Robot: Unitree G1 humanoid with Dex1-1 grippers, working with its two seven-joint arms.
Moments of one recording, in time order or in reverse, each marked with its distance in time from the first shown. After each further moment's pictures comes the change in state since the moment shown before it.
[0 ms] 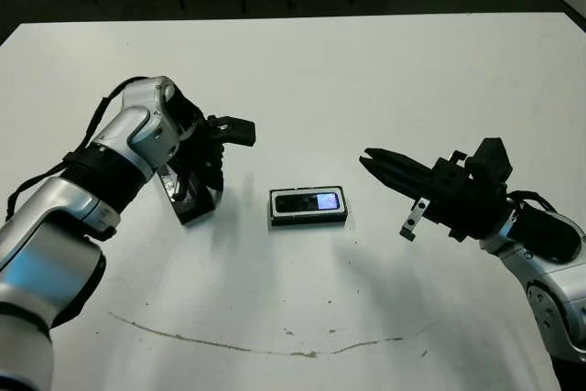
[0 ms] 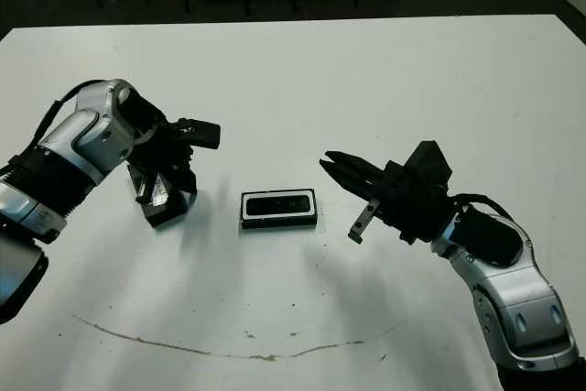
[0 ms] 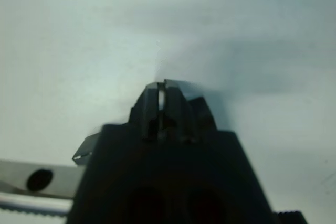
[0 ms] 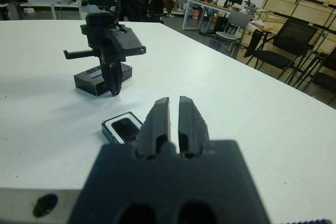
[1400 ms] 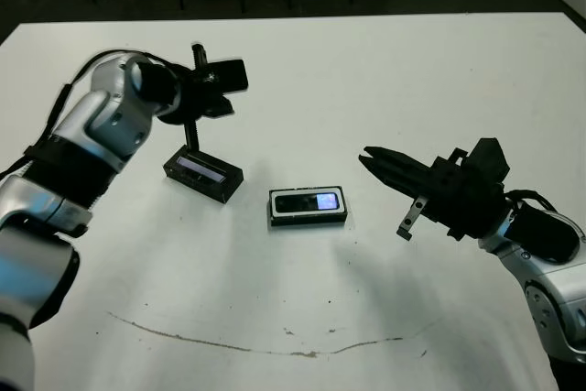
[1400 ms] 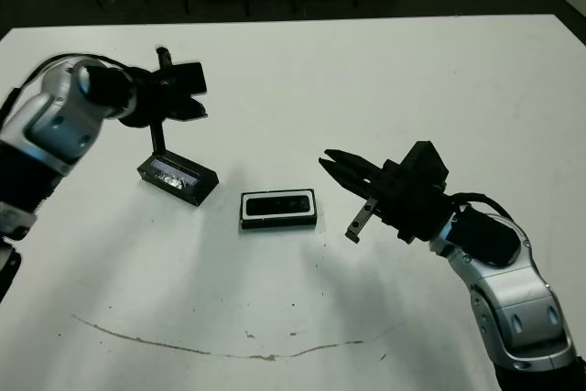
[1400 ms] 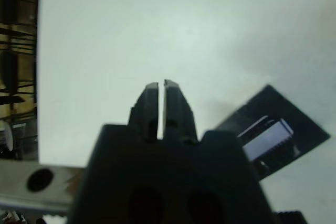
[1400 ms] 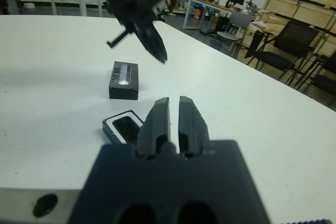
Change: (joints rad) left arm -0.030 0.000 0.095 0.066 -0.148 -0.149 0.527; right arm 0.000 0.008 0.015 0.012 -0.030 -0.019 0.012
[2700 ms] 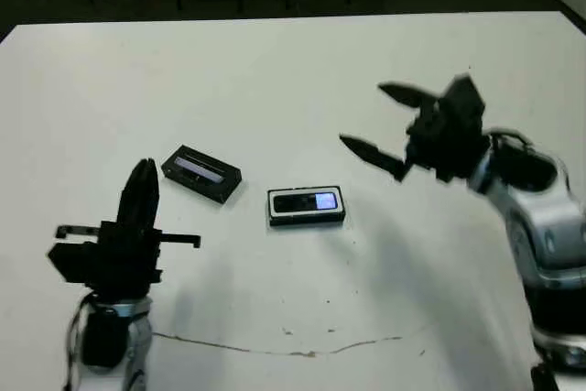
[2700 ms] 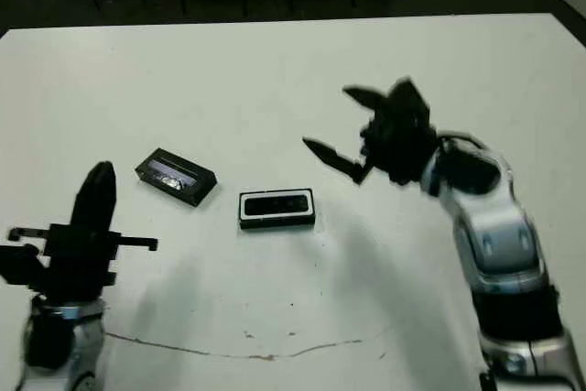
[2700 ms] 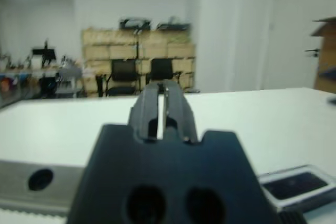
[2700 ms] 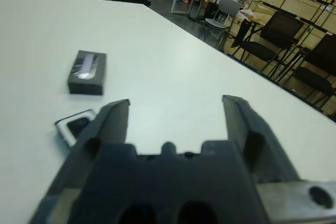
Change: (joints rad) left arm 1.280 -0.410 0.654 -1.059 -0.454 -0.467 0.811; right arm -0.163 0.034 -0.001 0.108 -0.125 0.085 0.029
